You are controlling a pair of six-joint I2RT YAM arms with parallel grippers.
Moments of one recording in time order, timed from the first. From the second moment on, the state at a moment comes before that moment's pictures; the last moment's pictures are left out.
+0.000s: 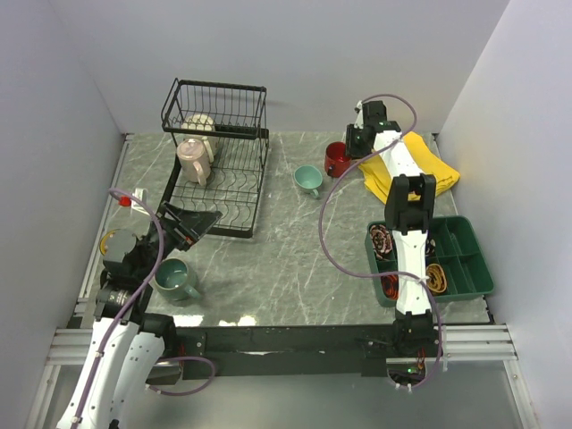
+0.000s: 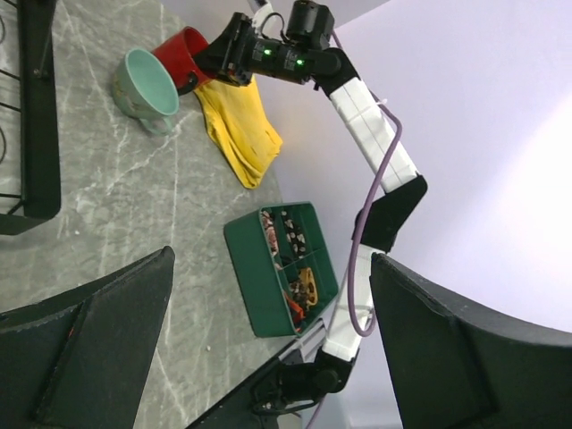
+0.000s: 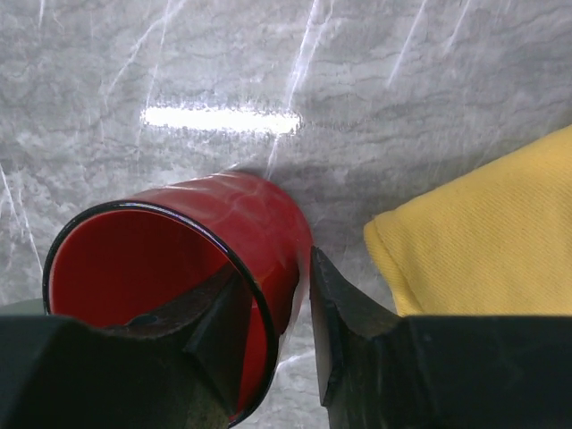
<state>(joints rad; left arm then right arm) -0.13 0.46 0.55 -0.10 0.49 -1.06 0.09 2.51 2.34 -0.73 -0.17 0.15</state>
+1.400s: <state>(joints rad) -0.60 0.97 0.75 0.70 0.62 -1.46 0.09 1.18 1.40 -0.14 -0.59 0.38</state>
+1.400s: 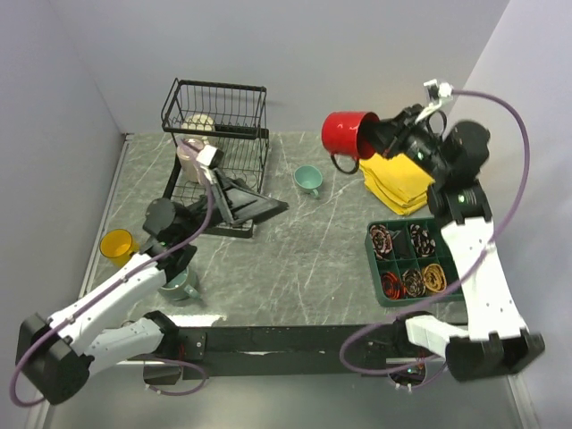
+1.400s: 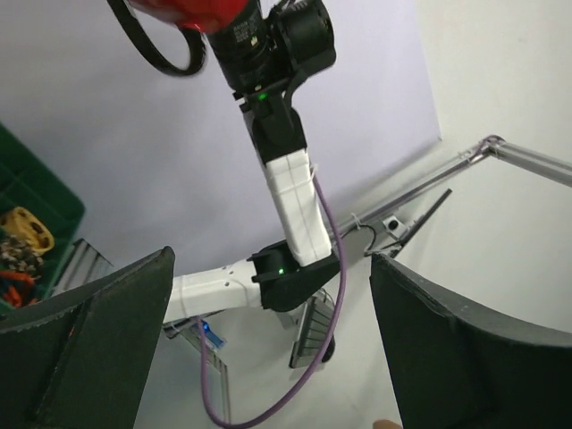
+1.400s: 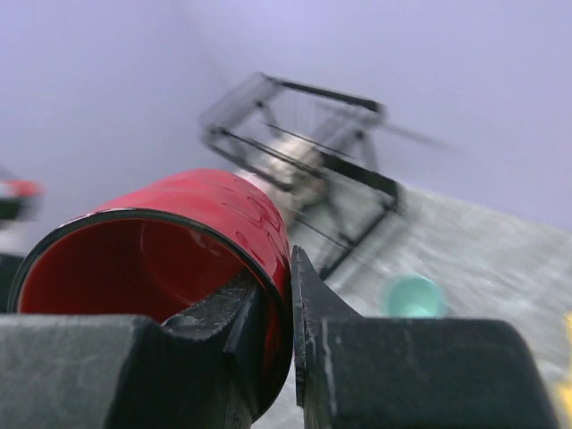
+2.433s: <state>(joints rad) -0.91 1.36 1.04 0.90 0.48 -1.39 0.34 1.00 1.05 0.44 -0.70 0.68</state>
